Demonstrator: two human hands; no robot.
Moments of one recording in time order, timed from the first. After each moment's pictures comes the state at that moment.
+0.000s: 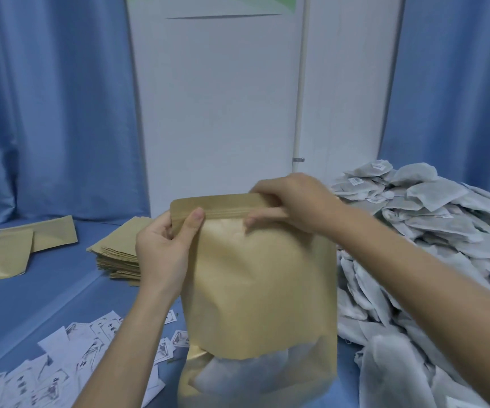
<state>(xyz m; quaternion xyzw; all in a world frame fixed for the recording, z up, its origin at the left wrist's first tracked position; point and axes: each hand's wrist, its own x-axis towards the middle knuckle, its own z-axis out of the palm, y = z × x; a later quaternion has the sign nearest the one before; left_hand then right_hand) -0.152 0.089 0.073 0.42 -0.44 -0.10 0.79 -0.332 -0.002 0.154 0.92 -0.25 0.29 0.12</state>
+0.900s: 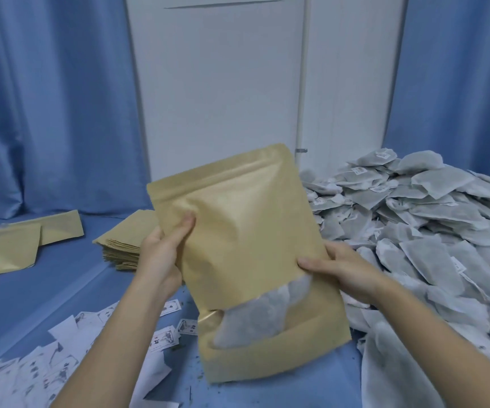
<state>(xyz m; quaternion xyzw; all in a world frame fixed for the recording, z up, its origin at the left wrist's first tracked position) -0.131 0.082 0.057 0.37 -0.32 -0.41 0.77 -0.395 -0.012 0.036 0.70 -0.28 0.32 -0.57</state>
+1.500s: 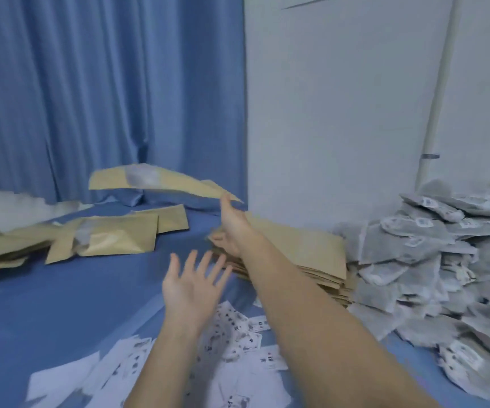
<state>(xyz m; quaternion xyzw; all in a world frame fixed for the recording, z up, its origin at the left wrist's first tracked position) 0.002 0.132 0.011 0.21 -0.06 -0.43 0.87 -0.010 0.031 0.083 0.56 -0.26 0.26 -0.75</state>
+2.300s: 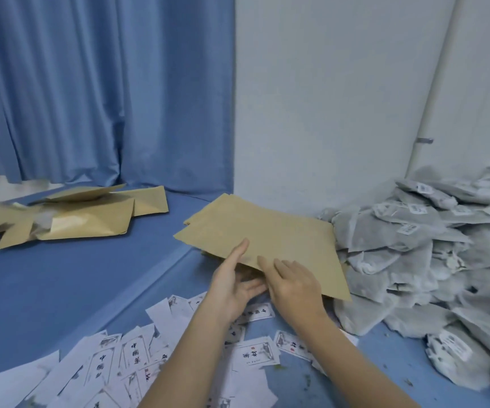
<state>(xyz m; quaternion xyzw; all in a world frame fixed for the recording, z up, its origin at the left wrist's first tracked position) -0.025 0.054 -0.017 0.40 -0.12 -0.53 0.73 -0.121 -0.034 -0.068 0.82 -0.21 0.48 0.25</state>
